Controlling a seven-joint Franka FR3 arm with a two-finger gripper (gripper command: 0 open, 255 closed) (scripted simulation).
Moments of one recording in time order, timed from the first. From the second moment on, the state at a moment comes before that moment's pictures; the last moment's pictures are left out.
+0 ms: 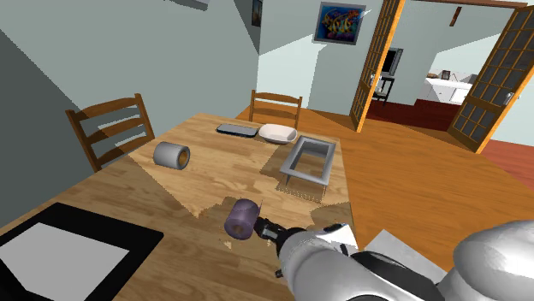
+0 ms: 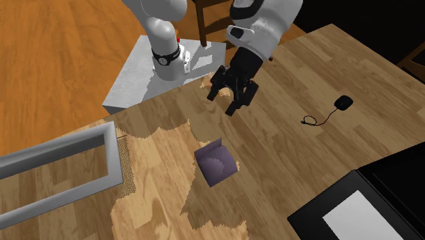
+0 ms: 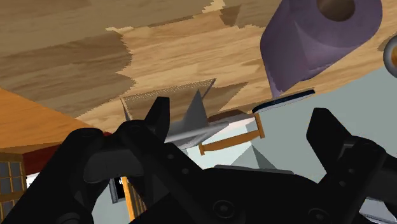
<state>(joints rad) -0.36 -1.27 1.49 -2.61 0.43 2.36 1.67</state>
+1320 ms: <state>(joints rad) -0.77 -1.50 1.70 -2.27 0.44 2.33 1.99</state>
